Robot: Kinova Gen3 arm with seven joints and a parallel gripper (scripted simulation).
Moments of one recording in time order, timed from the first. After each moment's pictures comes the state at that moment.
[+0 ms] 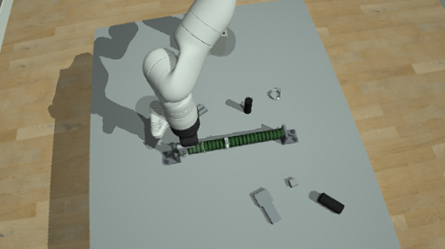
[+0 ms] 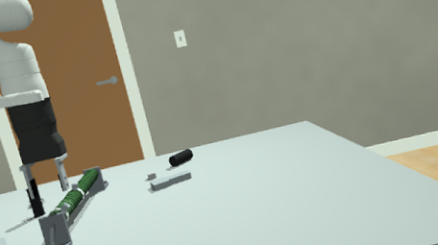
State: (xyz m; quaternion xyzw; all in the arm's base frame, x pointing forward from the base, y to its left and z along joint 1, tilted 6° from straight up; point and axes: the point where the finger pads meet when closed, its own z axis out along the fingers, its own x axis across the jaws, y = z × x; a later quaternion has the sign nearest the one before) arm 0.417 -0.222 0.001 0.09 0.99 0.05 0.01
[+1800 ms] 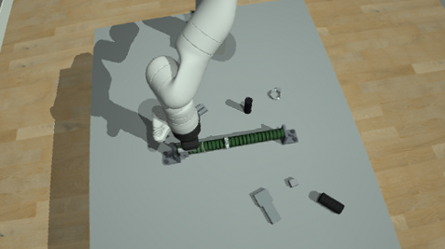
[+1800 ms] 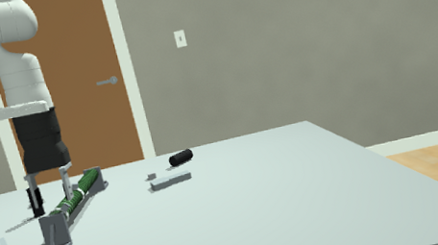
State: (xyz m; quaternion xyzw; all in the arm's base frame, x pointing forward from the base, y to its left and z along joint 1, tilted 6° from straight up) arm 0.420 -0.221 -0.018 0.09 0.99 0.05 0.01
